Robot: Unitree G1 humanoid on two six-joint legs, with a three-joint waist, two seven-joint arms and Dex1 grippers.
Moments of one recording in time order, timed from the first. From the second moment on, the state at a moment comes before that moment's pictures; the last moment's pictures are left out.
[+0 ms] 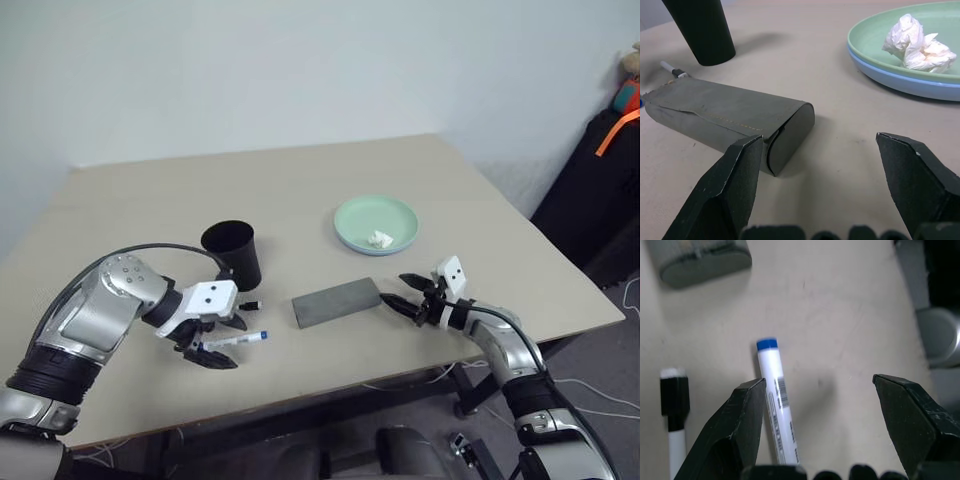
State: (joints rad) left arm -0.39 1.02 -0.29 0.12 -0.04 0.20 -1.56; right arm -0.35 -0.30 0.06 0.38 0.26 0.15 0.87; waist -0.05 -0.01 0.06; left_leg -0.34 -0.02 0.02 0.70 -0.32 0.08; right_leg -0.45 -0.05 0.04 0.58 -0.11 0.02
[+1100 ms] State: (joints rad) left arm -0.38 0.99 -0.28 0.14 -0.08 0.19 -1.55; right arm -0.33 -0.35 0.01 0.18 0.45 0.32 1.03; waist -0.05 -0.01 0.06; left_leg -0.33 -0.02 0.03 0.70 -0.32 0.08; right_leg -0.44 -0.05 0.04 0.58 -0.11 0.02
